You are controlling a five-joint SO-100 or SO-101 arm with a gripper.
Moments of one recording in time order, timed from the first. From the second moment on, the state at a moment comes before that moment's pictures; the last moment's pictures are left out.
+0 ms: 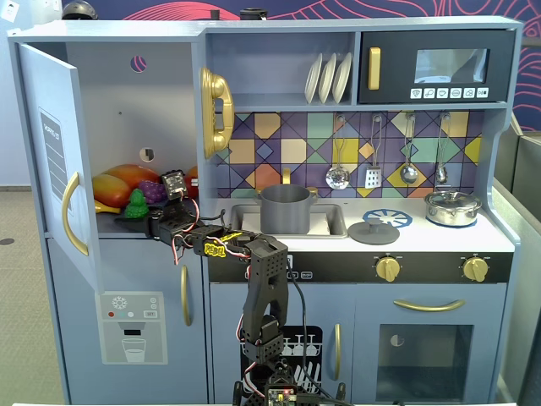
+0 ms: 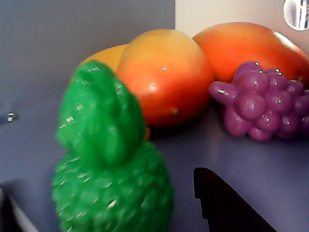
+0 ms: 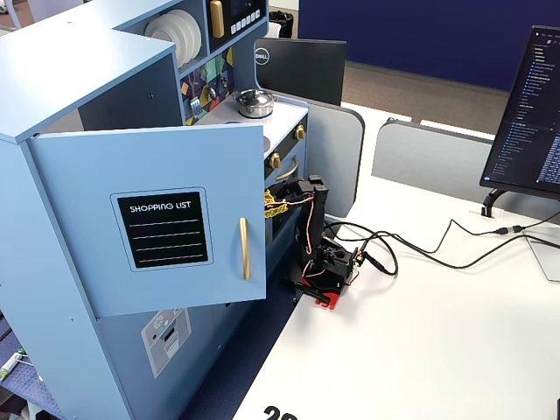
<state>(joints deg) -45.5 96.2 104.7 -18.0 -92.5</state>
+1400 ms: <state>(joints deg) -11.2 168.5 131.8 1.5 -91.4</state>
